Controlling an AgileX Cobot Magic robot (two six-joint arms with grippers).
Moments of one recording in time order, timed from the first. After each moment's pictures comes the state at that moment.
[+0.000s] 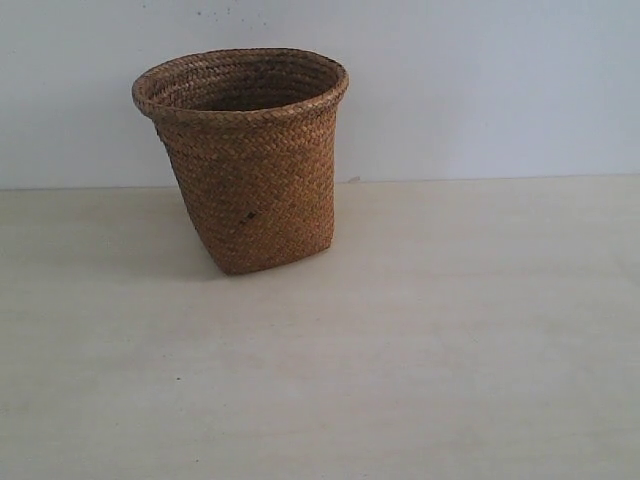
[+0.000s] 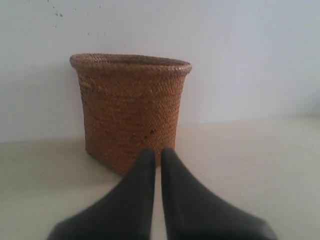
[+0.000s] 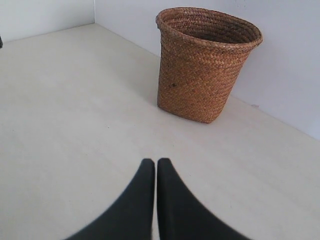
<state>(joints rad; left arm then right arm) -0.44 0.00 -0.01 0.15 0.07 -0.27 0.68 0.29 -0.71 0.11 0.81 -0.21</state>
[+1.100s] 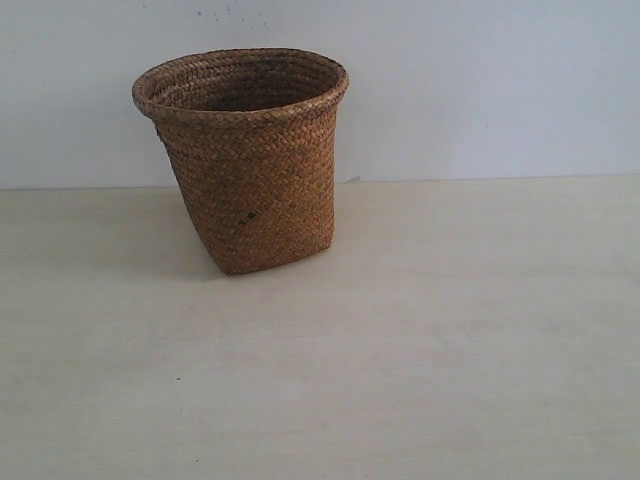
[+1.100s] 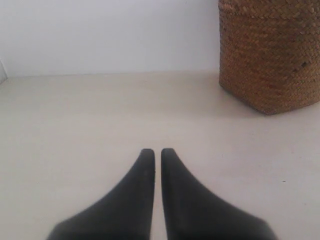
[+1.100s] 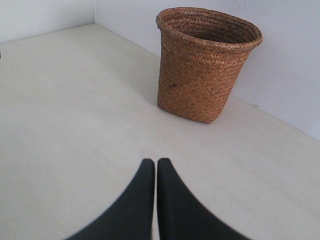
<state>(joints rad) -0.02 0.00 0.00 0.16 0.30 -0.13 0.68 0.29 -0.71 0.11 0.81 -0.21</state>
